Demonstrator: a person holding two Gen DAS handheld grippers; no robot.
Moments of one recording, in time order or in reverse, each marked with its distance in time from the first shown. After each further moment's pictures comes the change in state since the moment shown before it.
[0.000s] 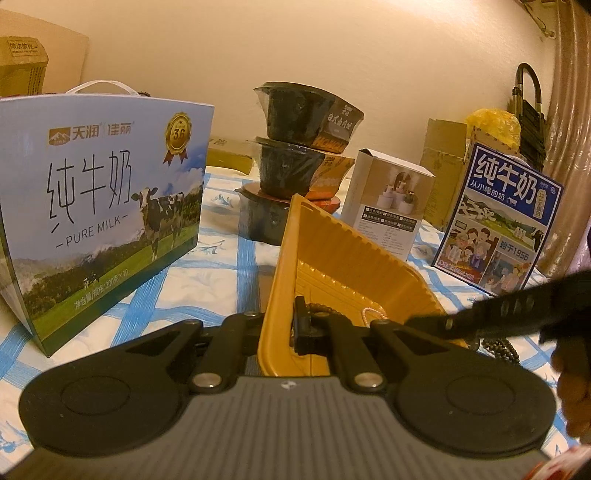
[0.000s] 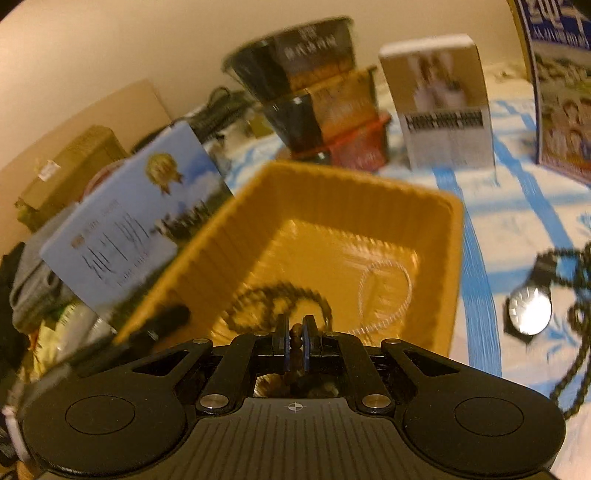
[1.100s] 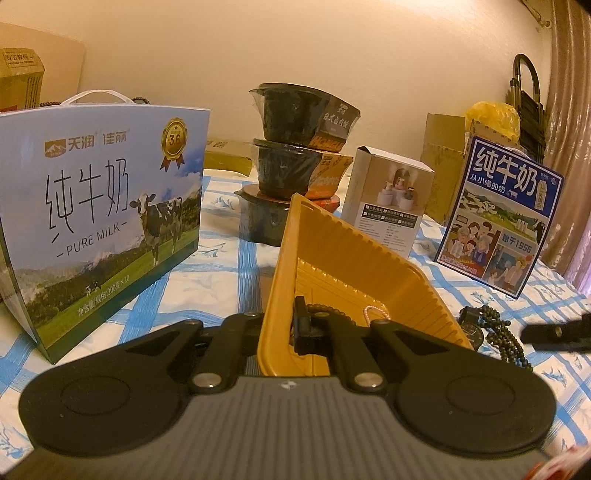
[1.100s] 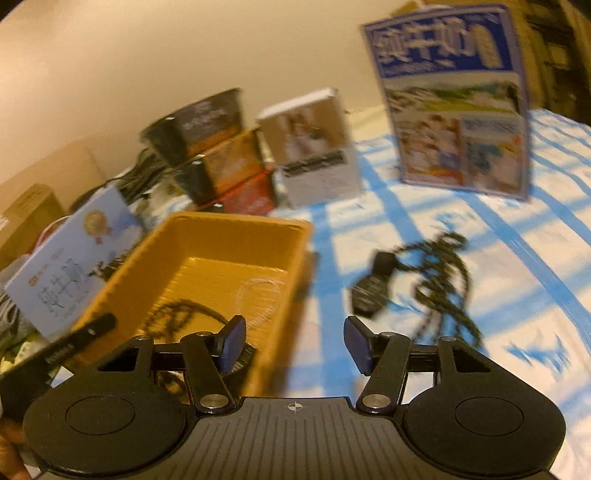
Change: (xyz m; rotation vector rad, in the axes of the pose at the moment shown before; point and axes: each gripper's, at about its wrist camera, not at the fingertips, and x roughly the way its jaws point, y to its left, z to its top) left arm 0.000 -0.006 0.003 0.033 0.003 0.014; right arm -0.100 -0.048 -0.047 0.116 -0.196 -0.227
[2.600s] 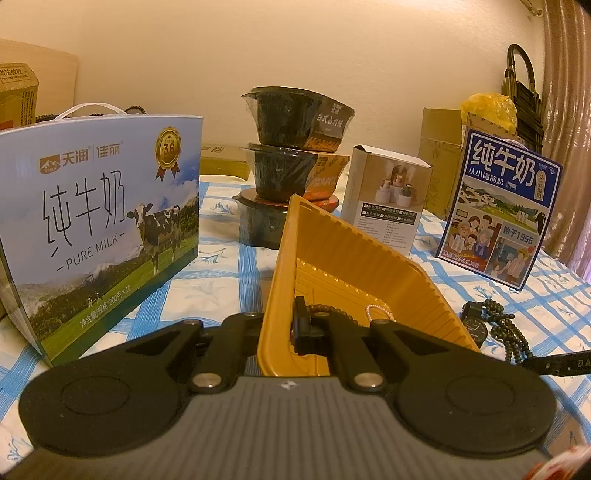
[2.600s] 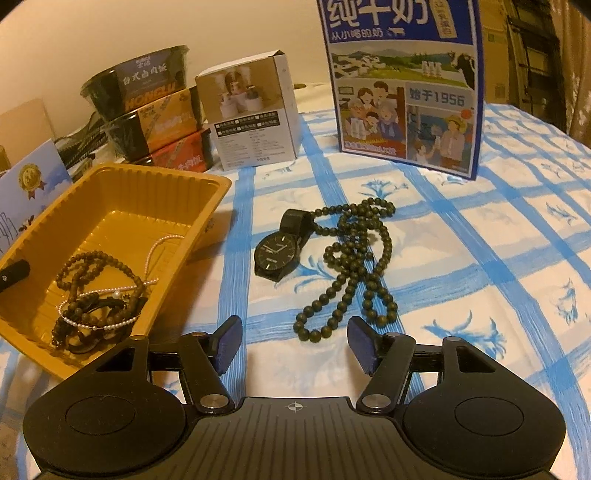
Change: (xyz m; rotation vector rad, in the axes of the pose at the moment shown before) left arm 0.000 -0.005 0.001 0.048 -0.005 0.009; right arm 0.016 -0.040 -0.016 -0.081 0.085 -0.172
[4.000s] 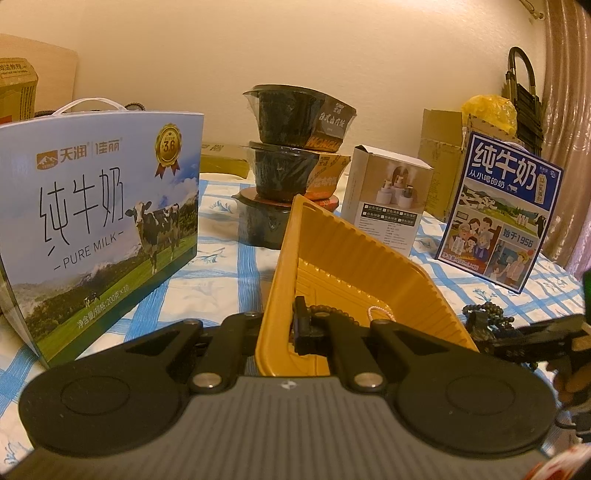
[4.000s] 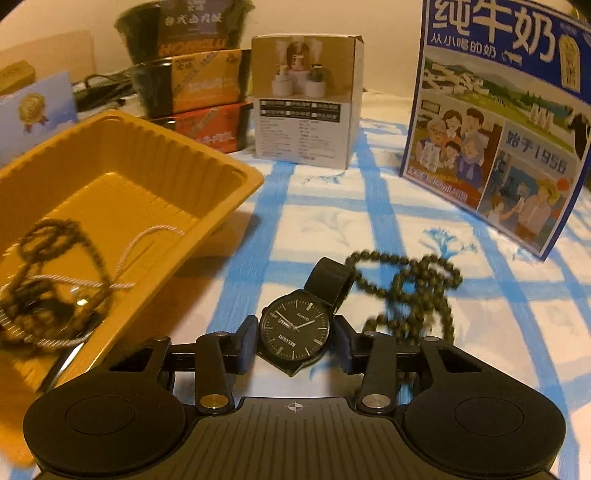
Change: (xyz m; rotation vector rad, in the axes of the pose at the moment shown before) left arm 0.005 0.002 0.002 -0.011 0.003 -0.008; right arm 0.081 0.018 0.024 -0.268 0.017 0.056
